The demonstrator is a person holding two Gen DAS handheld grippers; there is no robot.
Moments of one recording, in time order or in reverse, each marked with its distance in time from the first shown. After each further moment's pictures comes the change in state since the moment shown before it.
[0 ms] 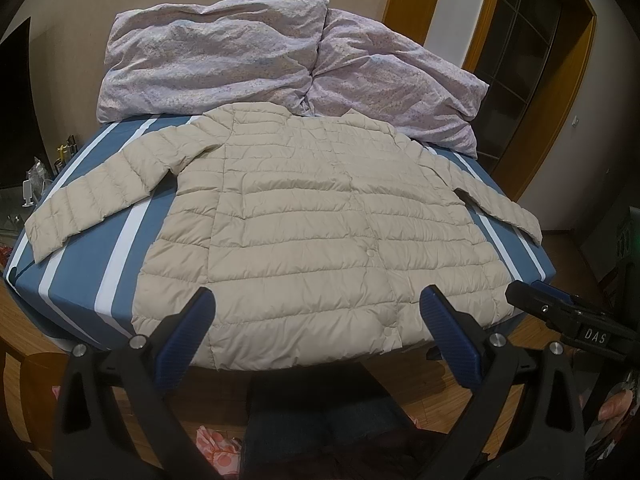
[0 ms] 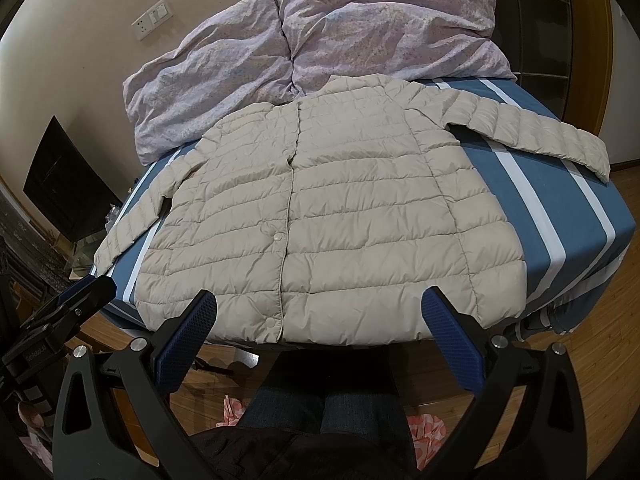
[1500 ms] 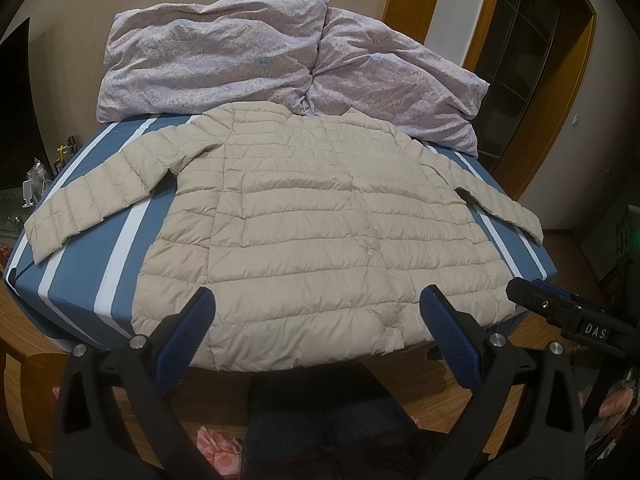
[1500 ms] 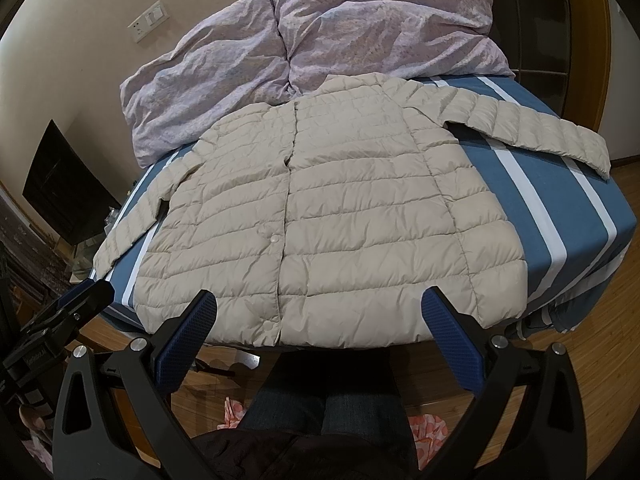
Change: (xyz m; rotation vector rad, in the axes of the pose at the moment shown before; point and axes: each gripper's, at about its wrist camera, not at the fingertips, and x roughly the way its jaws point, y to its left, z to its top) left arm 0.000 0.000 0.000 0.002 0.001 0.003; right arm 0.003 -0.003 0.002 0.005 0.002 0.001
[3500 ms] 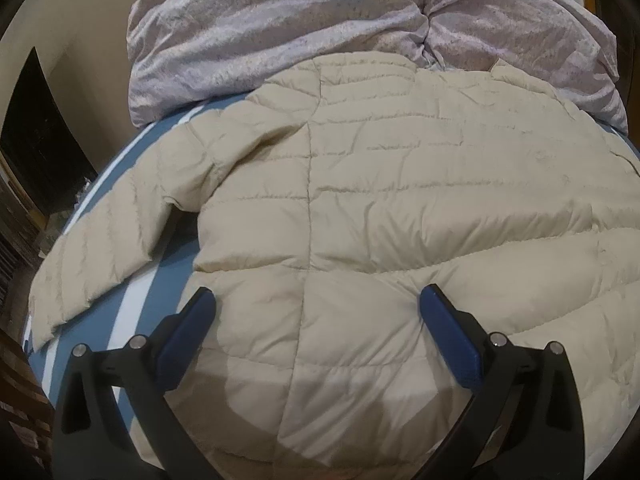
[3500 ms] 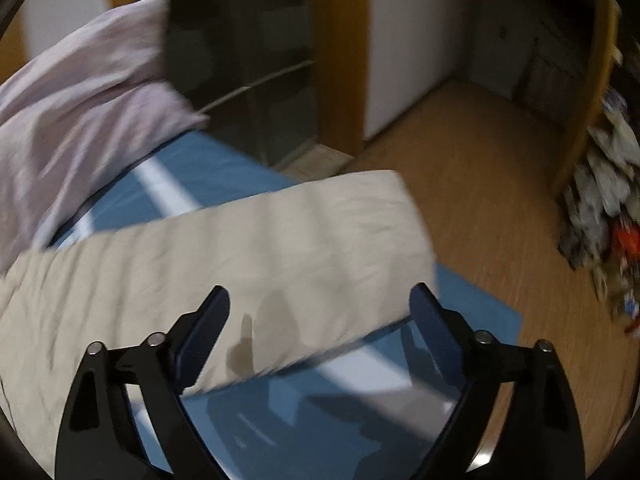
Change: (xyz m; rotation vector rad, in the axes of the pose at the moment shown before) left arm 0.230 0.085 0.070 0.041 0.098 0.420; right arm 0.098 -0.338 0.155 0.577 -0.150 -0.750
